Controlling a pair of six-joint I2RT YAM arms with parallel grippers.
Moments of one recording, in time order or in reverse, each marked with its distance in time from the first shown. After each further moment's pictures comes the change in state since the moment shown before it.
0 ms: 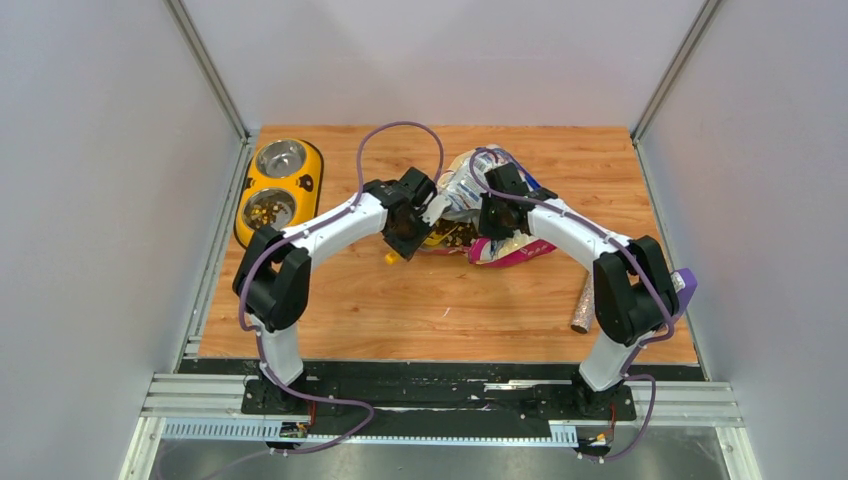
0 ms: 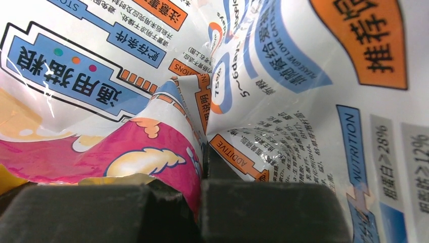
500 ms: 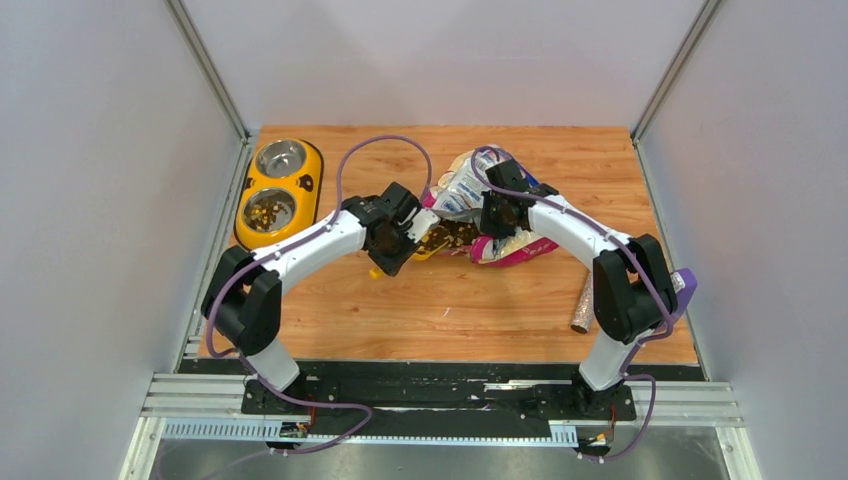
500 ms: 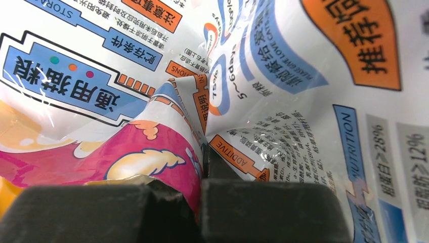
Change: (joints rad) left arm 0.000 -0.189 -0.192 -0.009 0.023 0.066; right arm -0.010 0.014 0.039 -0.054 0.002 -0.001
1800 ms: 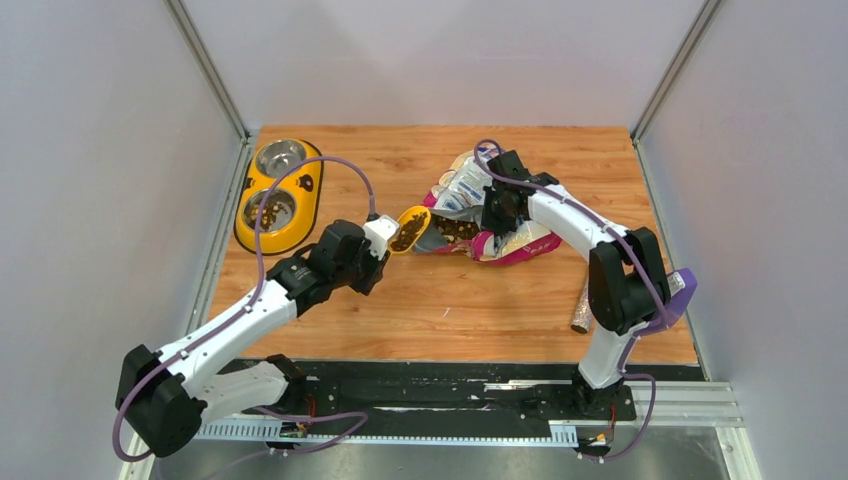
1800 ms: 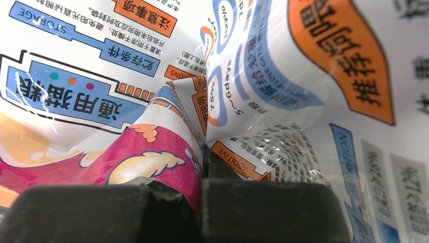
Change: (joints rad) left arm -0.002 -0.616 -0.493 0.345 -0.046 -0.129; right arm -0.028 0.053 0.099 -0.103 -0.039 0.012
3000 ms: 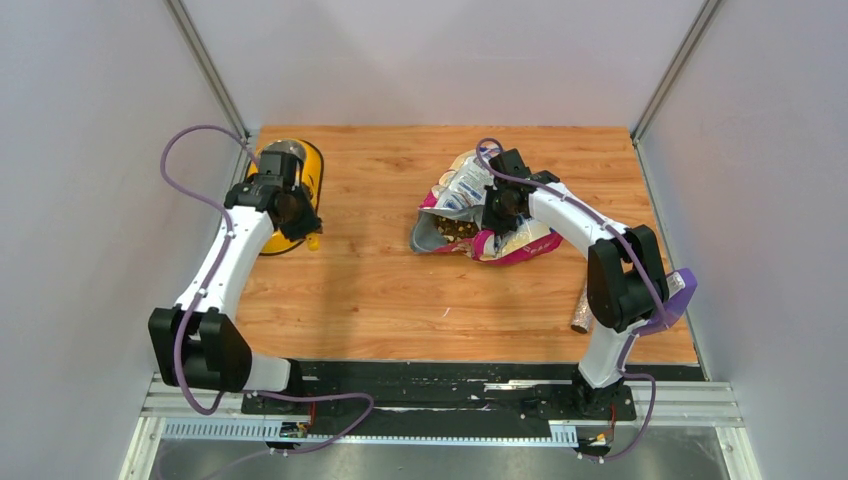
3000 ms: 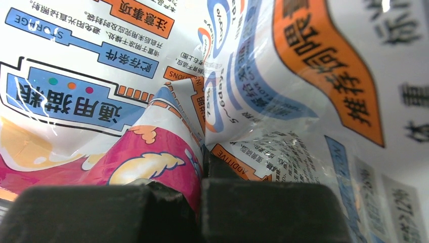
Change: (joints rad) left arm 0.559 0.309 0.459 -0.412 -0.048 -0.546; right arm -0.018 0.023 0.023 -0.019 -0.035 0.012
